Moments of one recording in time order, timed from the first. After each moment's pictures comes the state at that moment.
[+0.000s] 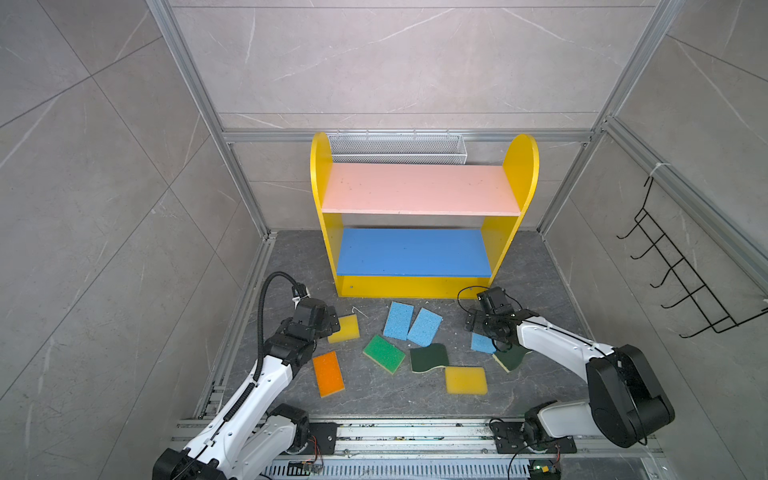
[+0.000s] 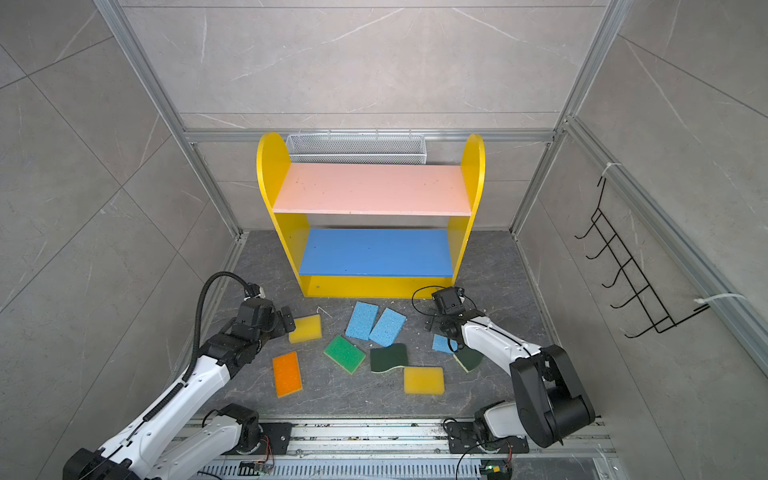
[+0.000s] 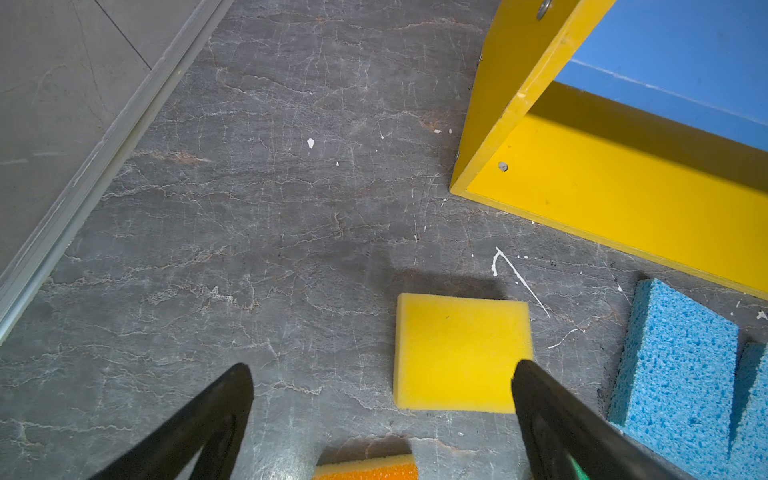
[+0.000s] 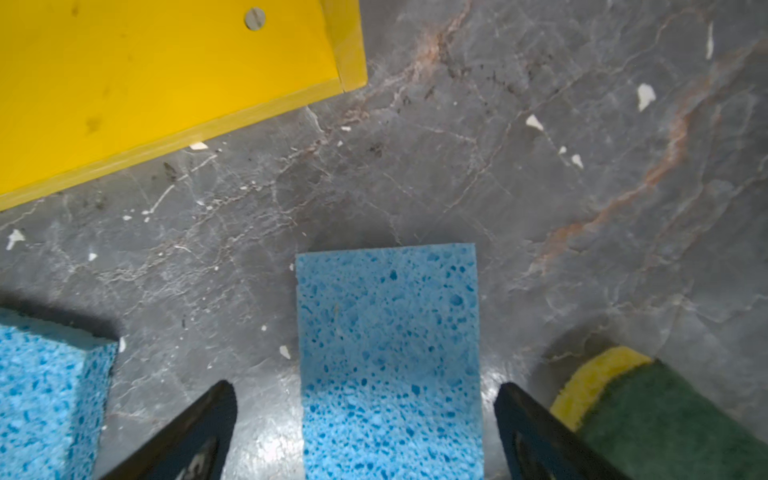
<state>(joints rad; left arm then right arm) -0.35 0.92 0.63 -0.53 -0.35 -0.49 0.35 1.41 0.71 -0.42 0.21 0.61</state>
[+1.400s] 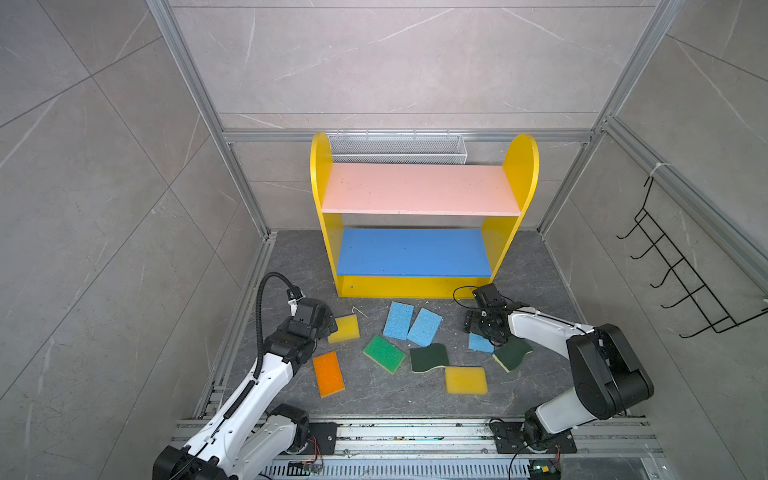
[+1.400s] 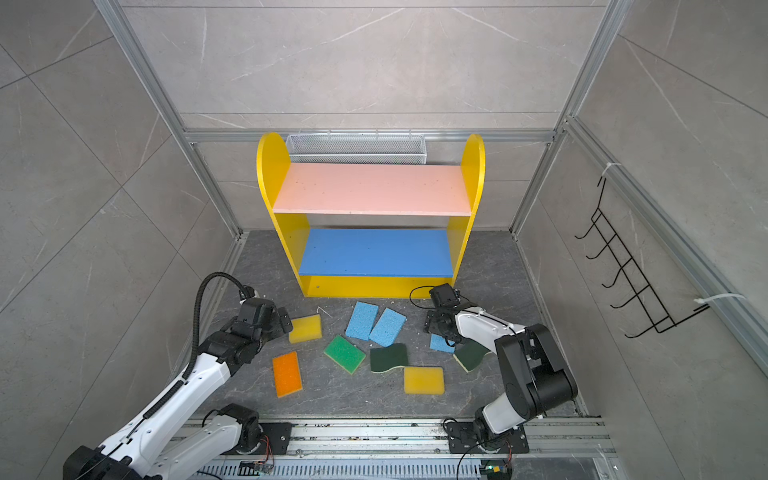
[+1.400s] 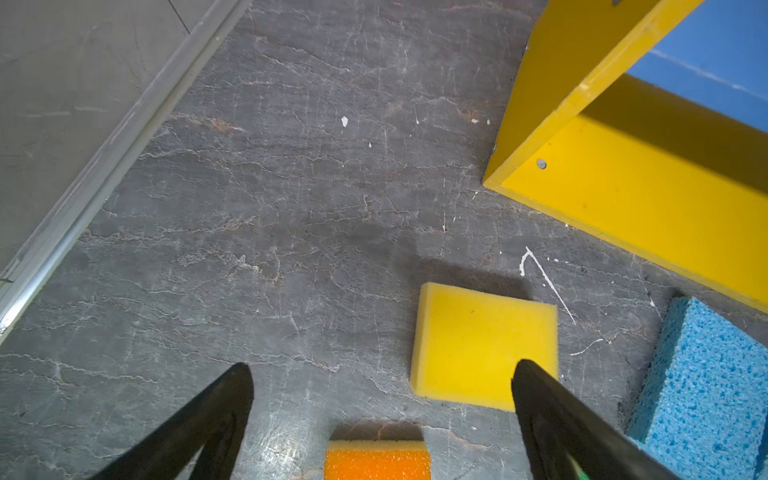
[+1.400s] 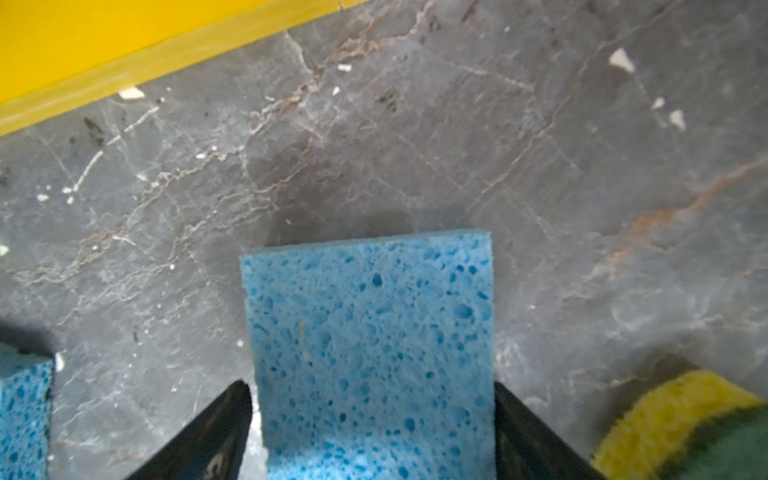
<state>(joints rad) -0.35 0.92 0.66 -0.62 -0.41 -0.59 0.34 1.55 0.77 -0.46 0.13 0.59</state>
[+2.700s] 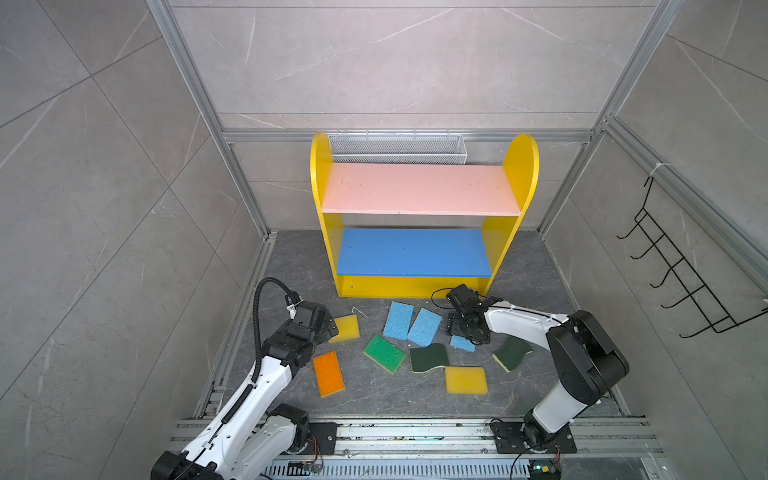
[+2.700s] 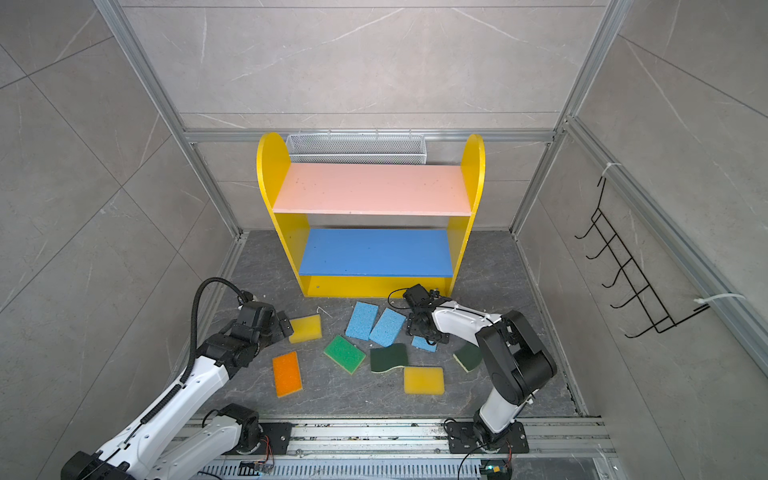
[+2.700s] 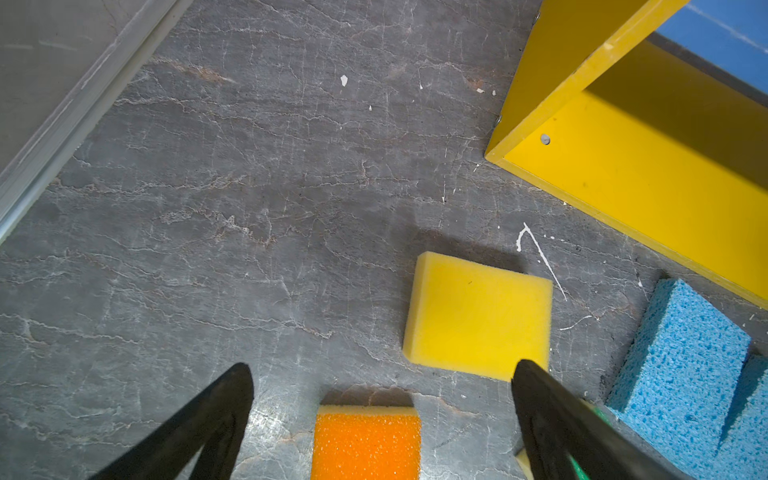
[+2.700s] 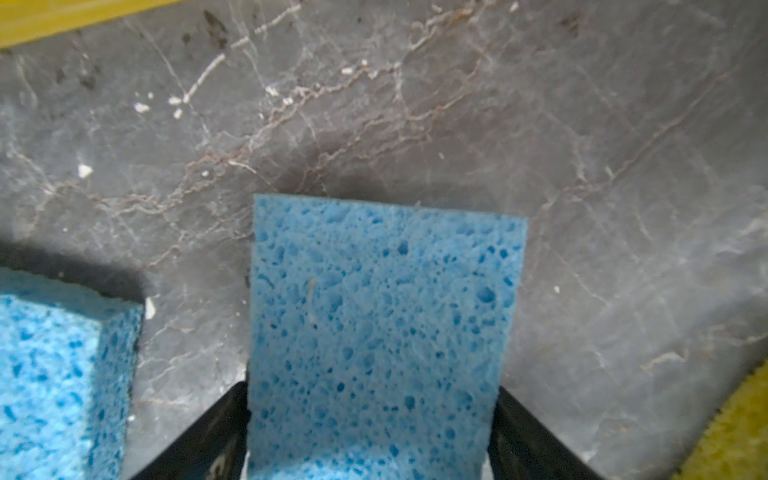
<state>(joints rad) -0.35 0.91 0.65 -0.67 -0.35 -0.66 0.53 1.68 0.91 -0.57 0.21 0.73</state>
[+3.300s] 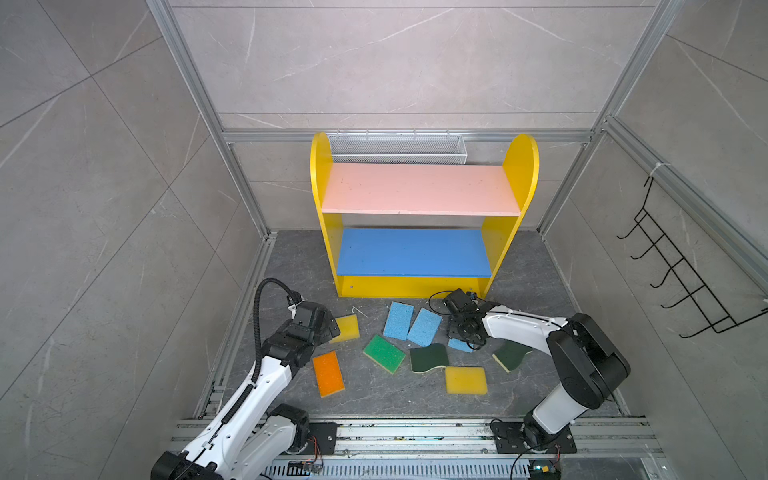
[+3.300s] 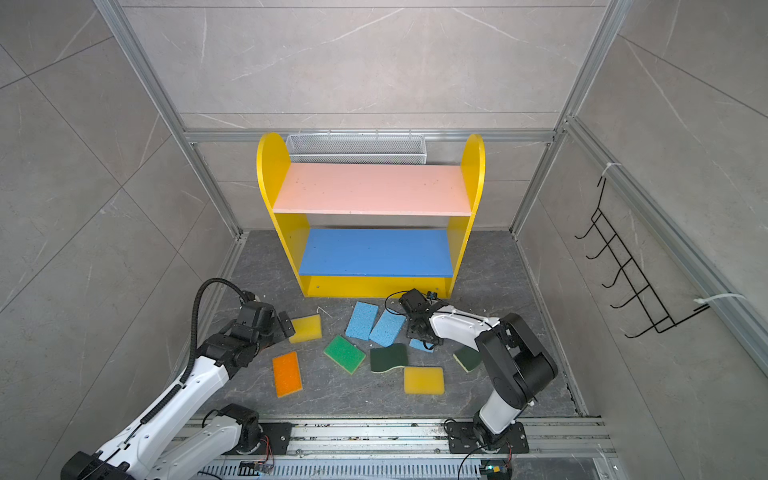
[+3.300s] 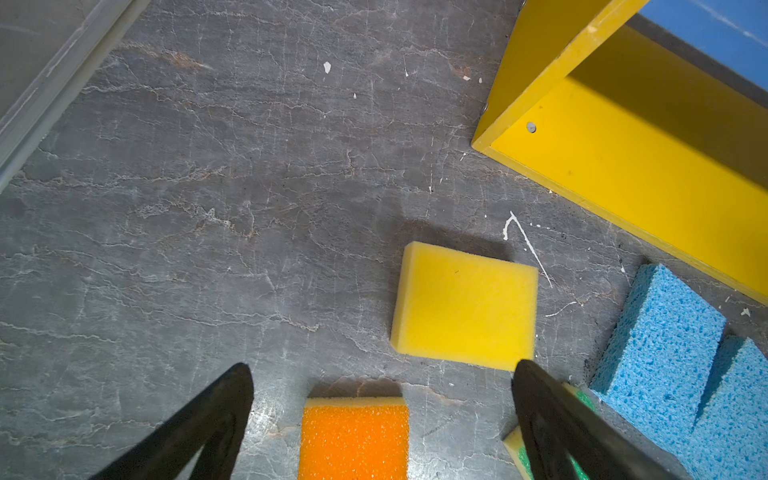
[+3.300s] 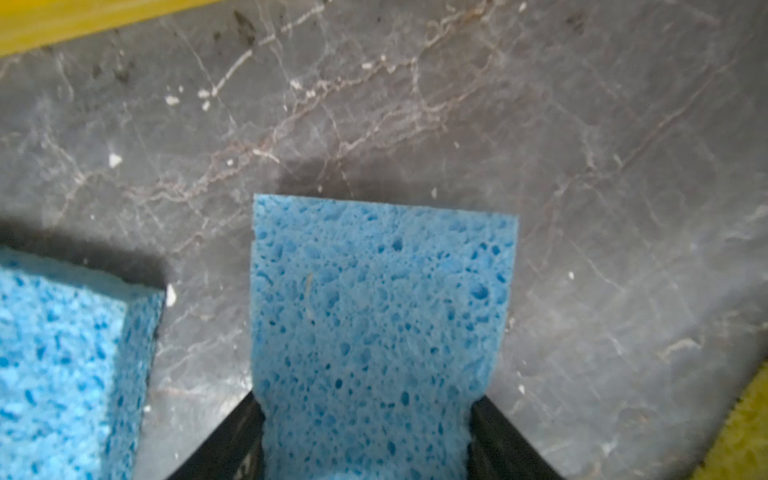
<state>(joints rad) -0.35 0.91 0.65 -0.67 -0.31 -0.65 0.58 1.65 0.86 -0.53 0.25 0.77</state>
